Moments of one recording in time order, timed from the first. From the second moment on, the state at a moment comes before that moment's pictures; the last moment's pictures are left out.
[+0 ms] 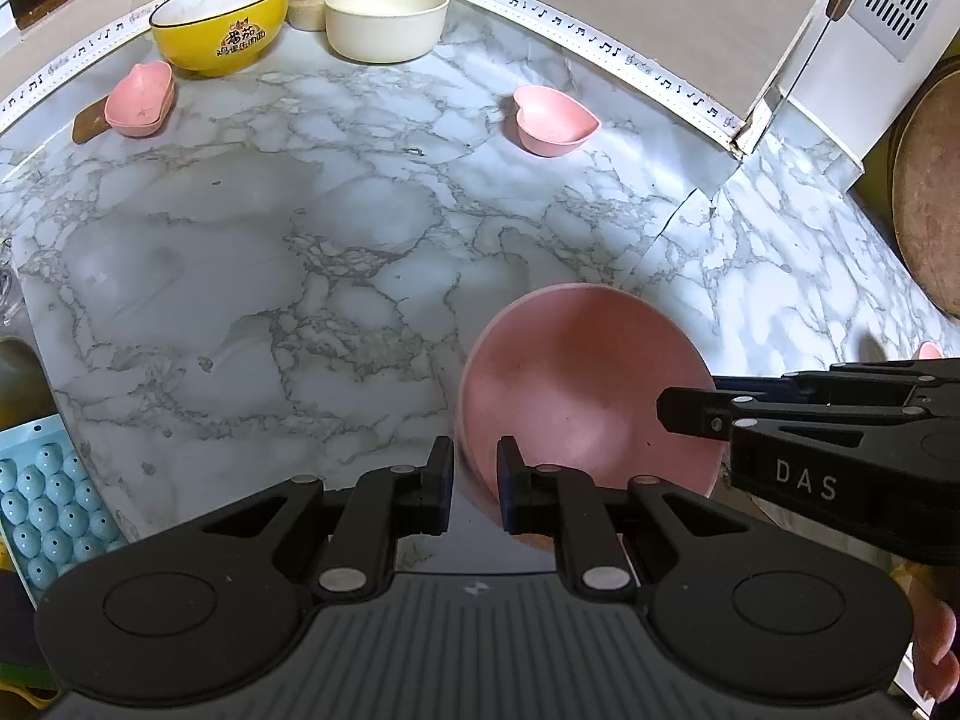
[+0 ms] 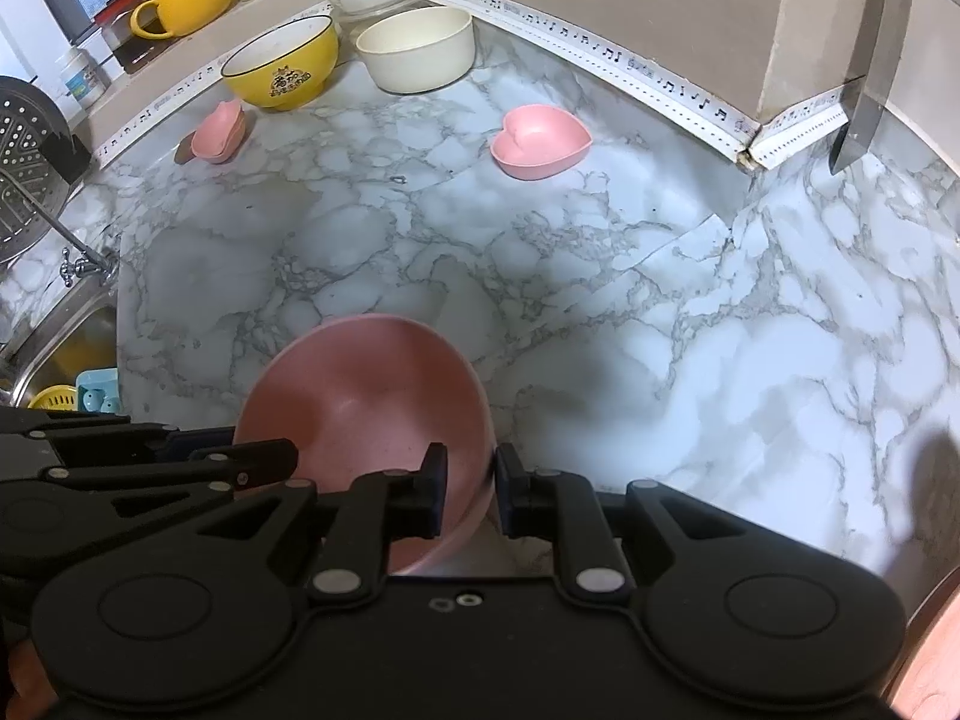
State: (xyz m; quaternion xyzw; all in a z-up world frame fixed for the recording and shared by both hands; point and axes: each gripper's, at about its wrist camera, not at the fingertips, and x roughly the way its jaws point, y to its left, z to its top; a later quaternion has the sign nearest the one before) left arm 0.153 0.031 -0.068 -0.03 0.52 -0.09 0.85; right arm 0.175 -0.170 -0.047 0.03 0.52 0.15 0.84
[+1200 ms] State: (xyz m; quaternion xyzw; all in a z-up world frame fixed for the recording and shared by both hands) left arm 0.209 0.067 -0.001 -0.06 0.41 -0.07 0.91; right arm 0.231 -0.177 0.027 0.01 0.41 0.18 0.89
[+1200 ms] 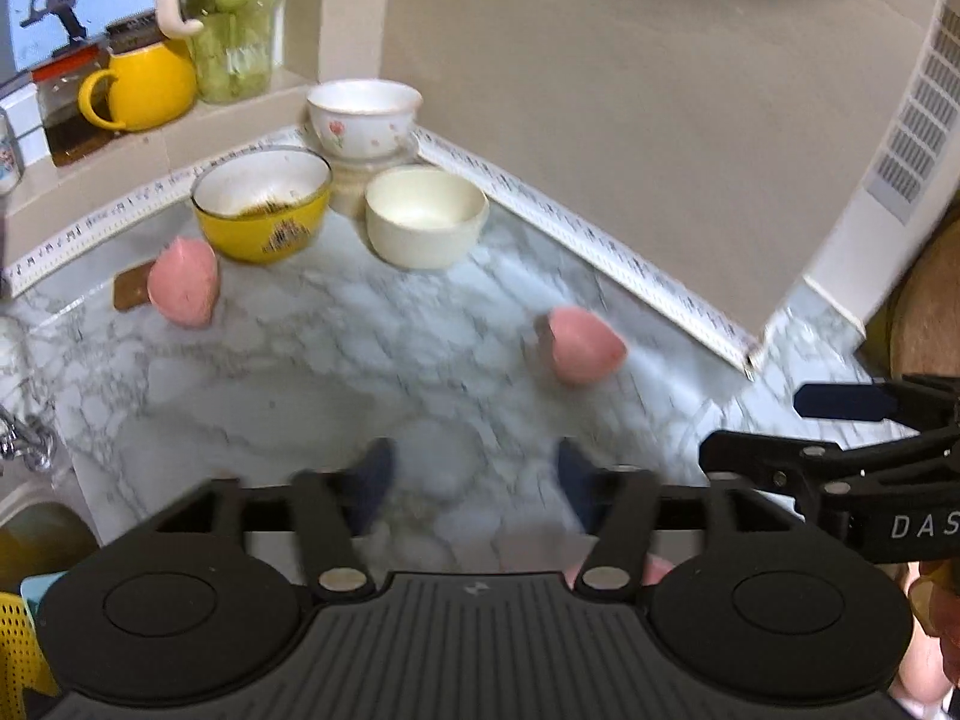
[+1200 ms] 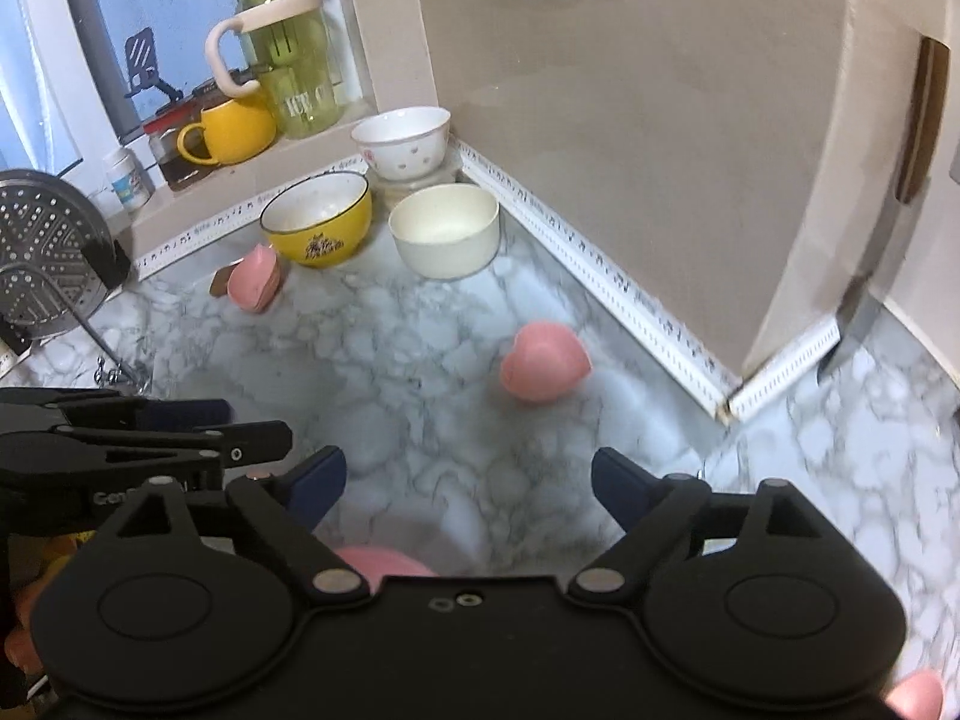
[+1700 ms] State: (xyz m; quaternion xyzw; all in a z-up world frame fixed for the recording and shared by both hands) left arm 0.320 0.106 0.017 -0.12 0.39 -0.02 0.91; right arm 0.324 -0.161 0.019 0.06 0.42 0.16 0.89
